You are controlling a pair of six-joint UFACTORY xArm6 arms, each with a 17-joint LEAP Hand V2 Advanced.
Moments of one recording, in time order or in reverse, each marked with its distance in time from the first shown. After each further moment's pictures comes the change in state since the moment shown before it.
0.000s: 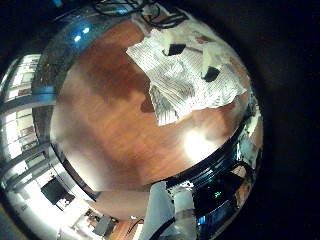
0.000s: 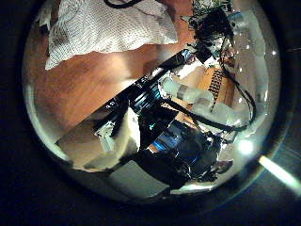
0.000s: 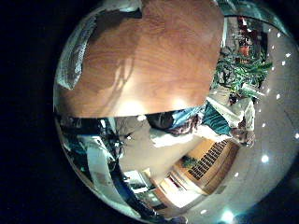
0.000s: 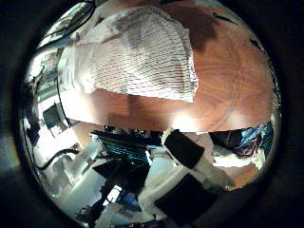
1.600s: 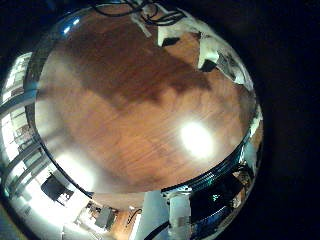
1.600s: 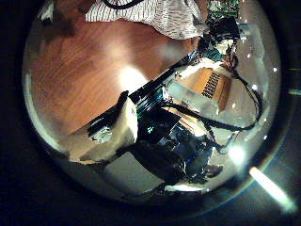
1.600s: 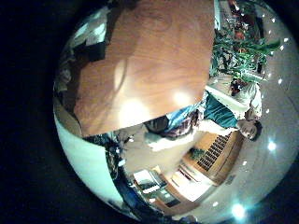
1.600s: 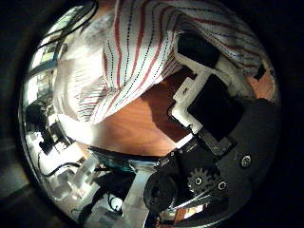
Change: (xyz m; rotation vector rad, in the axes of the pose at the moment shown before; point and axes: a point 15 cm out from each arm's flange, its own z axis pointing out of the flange) left arm -0.009 -0.033 0.072 -0.116 0.052 -0.024; right arm 0.116 -0.013 0.019 0.103 0.012 0.194
